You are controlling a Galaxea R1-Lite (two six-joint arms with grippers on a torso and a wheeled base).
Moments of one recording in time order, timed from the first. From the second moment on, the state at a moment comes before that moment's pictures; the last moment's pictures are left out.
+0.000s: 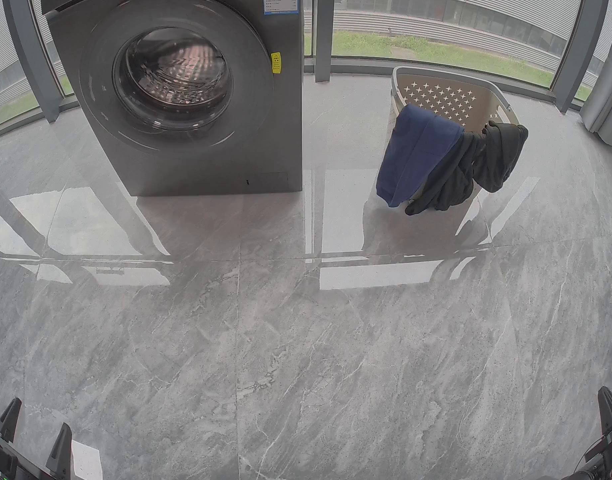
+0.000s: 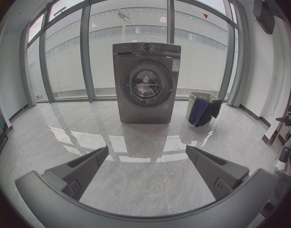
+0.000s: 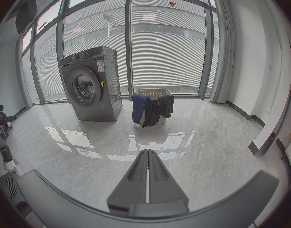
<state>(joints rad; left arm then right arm) -0.01 0.02 -0.02 0.00 0.00 -0.02 0.00 0.02 -0.02 0.00 -0.02 0.00</state>
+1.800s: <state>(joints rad) -0.01 0.02 -0.02 0.00 0.00 -0.02 0.00 0.02 -0.02 0.00 -0.02 0.00</state>
